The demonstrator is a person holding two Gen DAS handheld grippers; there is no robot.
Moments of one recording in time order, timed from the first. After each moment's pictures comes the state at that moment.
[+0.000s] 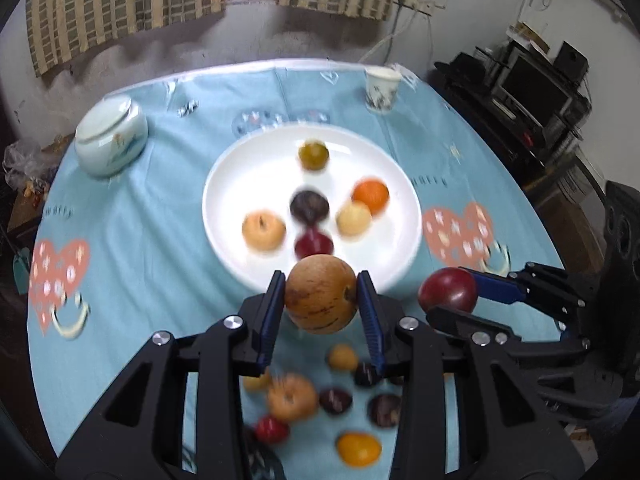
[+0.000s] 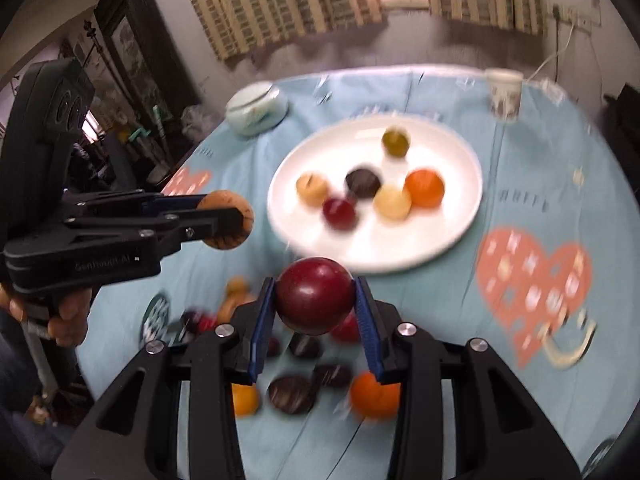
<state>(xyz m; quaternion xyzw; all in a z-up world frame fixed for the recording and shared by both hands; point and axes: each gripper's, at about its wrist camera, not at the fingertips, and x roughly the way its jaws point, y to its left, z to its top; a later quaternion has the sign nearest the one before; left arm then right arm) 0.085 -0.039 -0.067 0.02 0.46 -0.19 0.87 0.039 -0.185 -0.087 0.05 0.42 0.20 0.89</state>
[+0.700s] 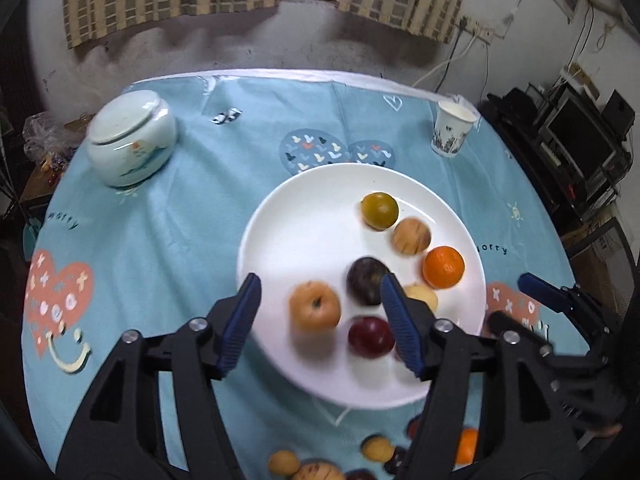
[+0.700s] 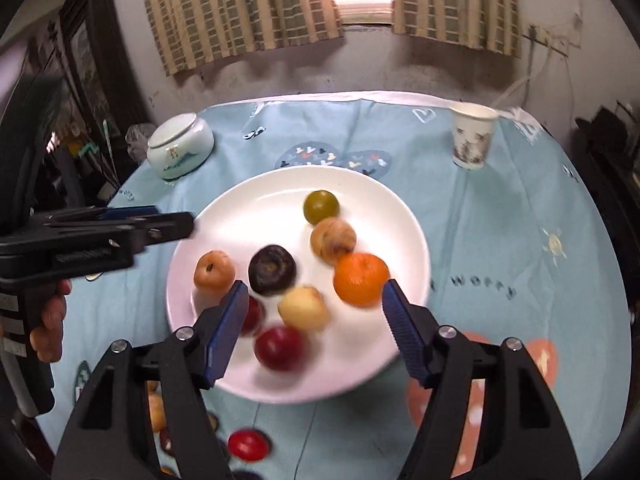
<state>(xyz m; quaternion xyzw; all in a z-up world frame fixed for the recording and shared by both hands) 0.150 -0.012 -0.081 -0.03 0.46 -0.12 0.88 0.102 -0.224 -0.100 0.06 0.41 0.13 0.90</state>
